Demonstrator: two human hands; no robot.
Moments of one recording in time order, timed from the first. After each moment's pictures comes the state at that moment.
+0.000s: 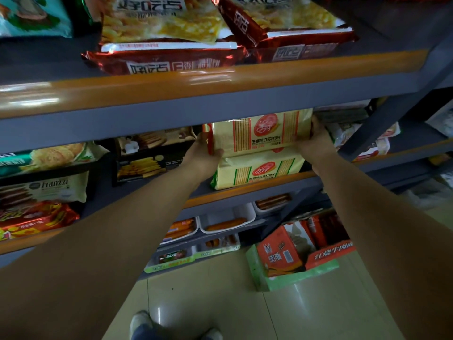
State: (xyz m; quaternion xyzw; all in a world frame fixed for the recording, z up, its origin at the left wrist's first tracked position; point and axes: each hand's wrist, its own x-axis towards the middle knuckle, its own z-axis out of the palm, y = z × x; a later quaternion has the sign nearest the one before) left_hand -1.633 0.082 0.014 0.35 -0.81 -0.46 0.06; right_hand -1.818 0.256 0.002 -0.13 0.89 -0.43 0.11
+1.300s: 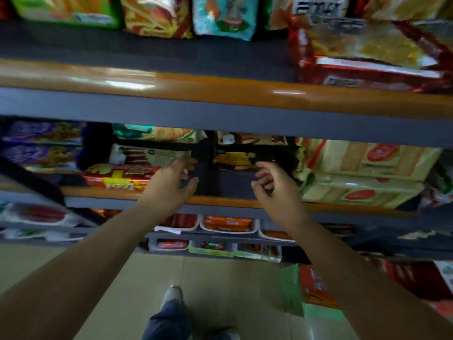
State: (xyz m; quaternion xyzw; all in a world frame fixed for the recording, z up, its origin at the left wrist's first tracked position) left_hand -1.396 -0.015 0.012 0.41 -0.86 -0.29 0.13; right_hand -1.581 0.128 -0.011 -0.46 0.78 -0.37 0.19
